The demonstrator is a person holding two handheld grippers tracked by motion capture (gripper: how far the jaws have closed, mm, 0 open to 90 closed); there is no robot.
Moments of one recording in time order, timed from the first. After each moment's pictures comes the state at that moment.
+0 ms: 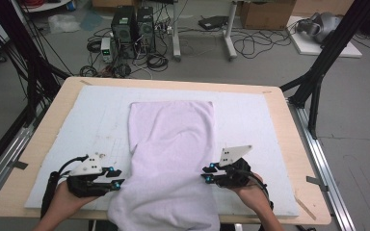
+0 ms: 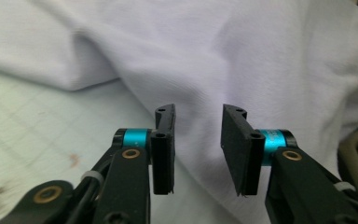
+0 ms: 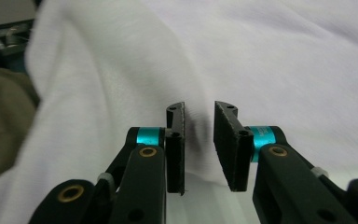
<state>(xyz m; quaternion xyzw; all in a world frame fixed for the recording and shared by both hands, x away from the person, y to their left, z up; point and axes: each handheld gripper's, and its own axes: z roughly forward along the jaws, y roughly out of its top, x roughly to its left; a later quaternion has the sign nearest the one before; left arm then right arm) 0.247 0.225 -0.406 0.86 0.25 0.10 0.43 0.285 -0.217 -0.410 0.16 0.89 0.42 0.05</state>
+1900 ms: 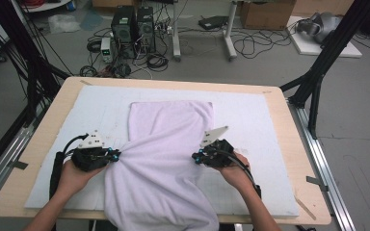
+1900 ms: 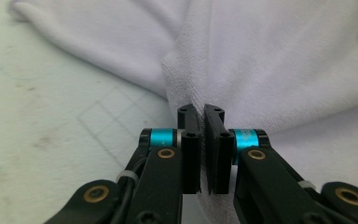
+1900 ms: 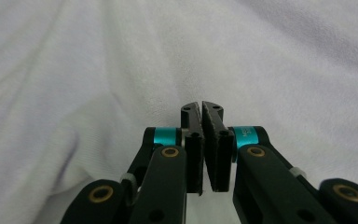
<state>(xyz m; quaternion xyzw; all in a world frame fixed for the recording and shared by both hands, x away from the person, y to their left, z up) 0.308 0.232 -0.415 0.84 0.32 0.16 0.40 0.336 -0.171 -0.402 0.16 0.92 0.35 0.07</state>
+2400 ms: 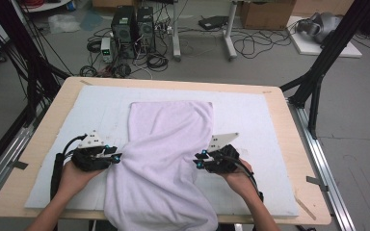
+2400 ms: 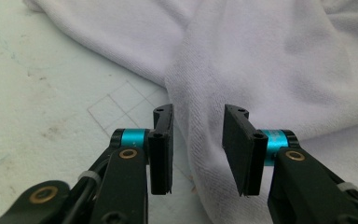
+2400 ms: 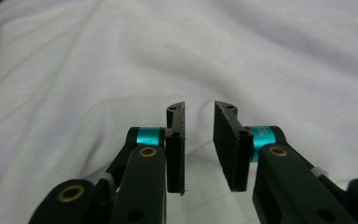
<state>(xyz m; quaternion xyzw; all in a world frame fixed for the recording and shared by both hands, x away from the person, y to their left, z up) 0.305 0.233 -0.421 0.83 0.34 0.15 0.41 0.314 -0.190 -0.407 0.16 0.89 0.41 0.08</state>
